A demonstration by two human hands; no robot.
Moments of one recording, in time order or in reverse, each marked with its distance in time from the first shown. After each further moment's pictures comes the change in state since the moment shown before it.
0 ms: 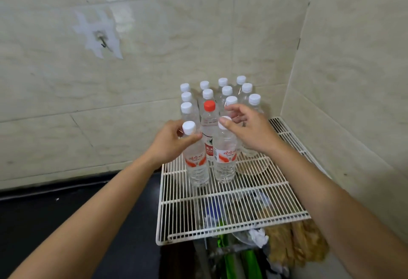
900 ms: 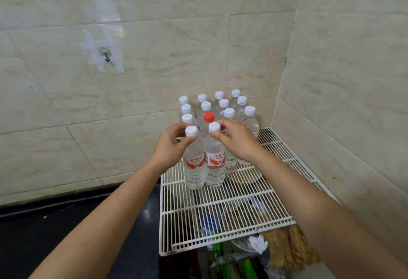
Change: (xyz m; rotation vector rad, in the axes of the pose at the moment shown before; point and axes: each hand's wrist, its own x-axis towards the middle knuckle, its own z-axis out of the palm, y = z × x) left_hand 0.013 -0.015 -0.001 -0.207 0.118 0.034; right_hand 0.010 -0.021 0.027 -0.264 -0.007 -0.066
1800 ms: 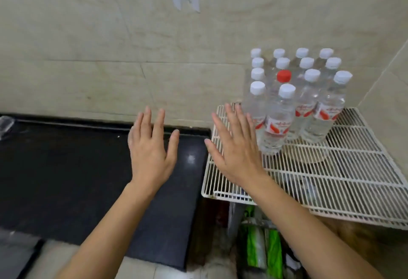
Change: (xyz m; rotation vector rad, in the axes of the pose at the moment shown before) left_hand -0.169 -0.070 -0.085 0.933 0.536 -0.037; right_hand -0.078 -0.065 0.143 -0.187 0.167 -0.462
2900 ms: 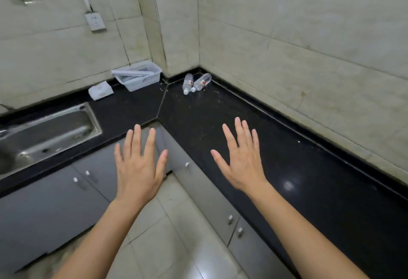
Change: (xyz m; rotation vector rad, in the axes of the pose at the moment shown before) left_hand -0.226 -0.502 -0.328 0.583 -0.014 -0.655; right_hand 0.034 -0.570 0.259 0.284 -0.333 -0.493
